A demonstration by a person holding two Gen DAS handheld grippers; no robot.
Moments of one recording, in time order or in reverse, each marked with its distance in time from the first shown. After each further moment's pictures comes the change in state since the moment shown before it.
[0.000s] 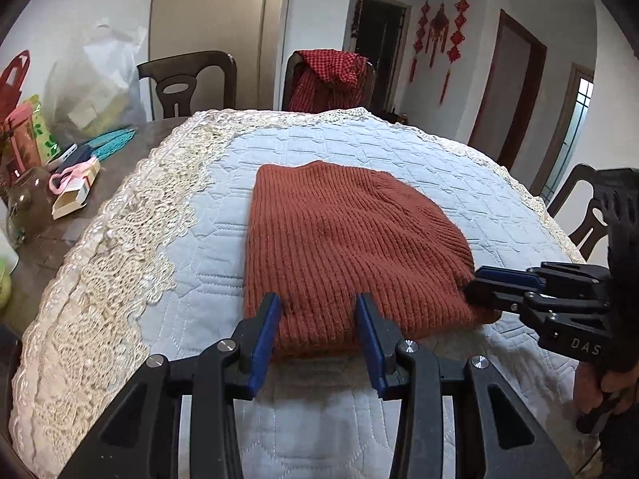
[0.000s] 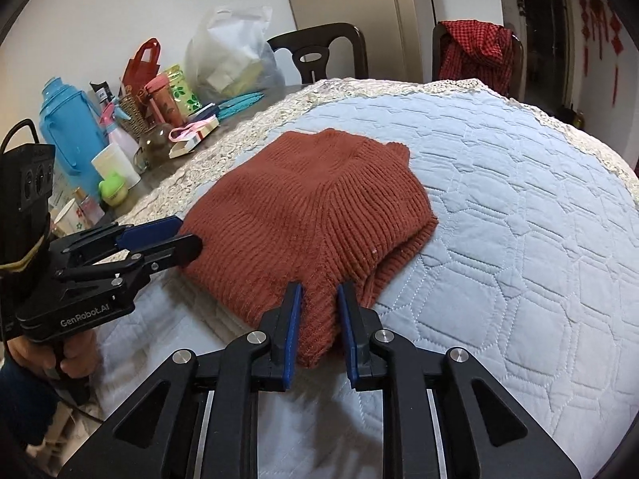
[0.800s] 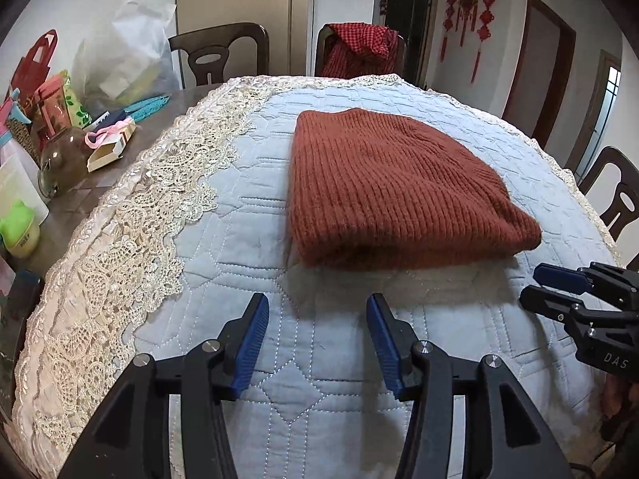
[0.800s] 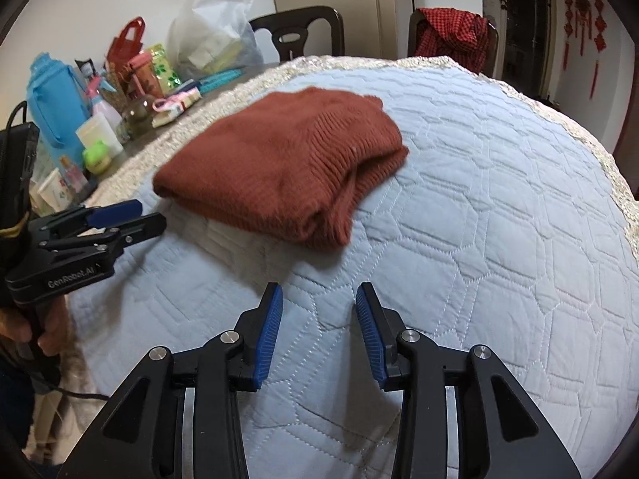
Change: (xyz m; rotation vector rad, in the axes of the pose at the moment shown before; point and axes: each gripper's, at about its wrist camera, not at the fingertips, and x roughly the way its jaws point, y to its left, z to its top) left arm -0.003 0.007 -0.039 -0.014 0.083 0.123; right arm -0.007 0.011 -0.048 0.008 0.065 -0.118
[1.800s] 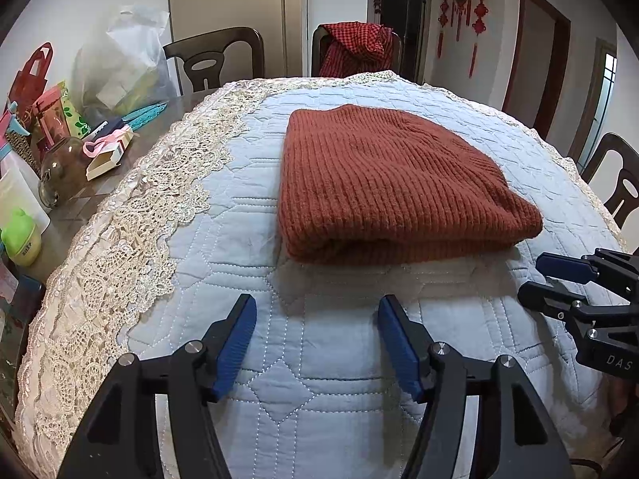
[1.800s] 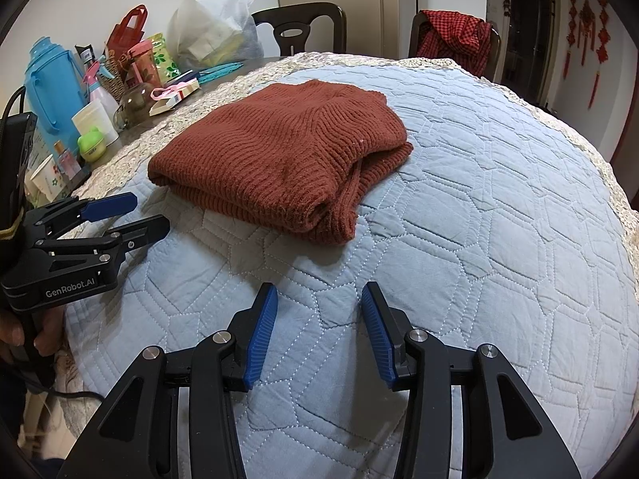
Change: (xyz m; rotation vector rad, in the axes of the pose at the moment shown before) left arm 0.002 -0.009 -0.003 0.029 -0.004 0.020; right arm 0.001 0.006 -0.002 -0.030 0.005 -0.029
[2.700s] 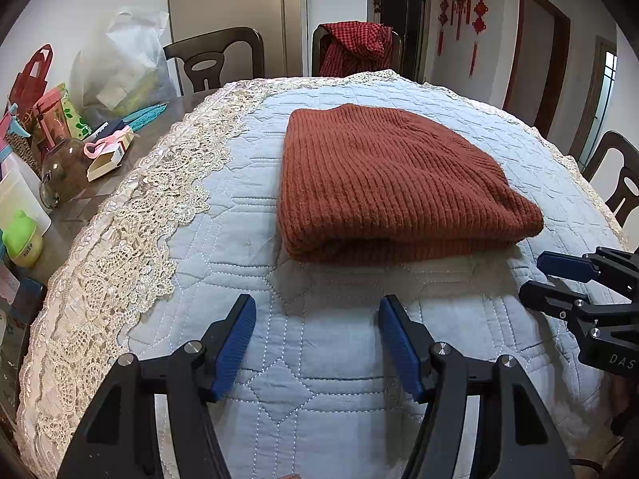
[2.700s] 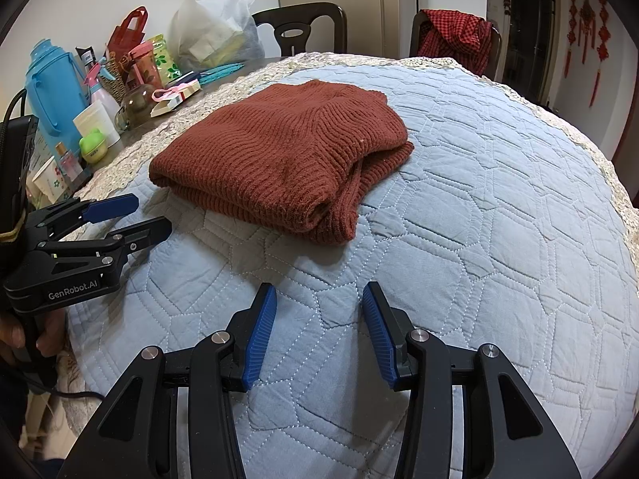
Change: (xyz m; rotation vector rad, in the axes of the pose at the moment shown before) left arm 0.000 0.000 0.000 0.003 0.001 0.002; right arm 0.000 0.001 0.000 0.004 0.000 0.007
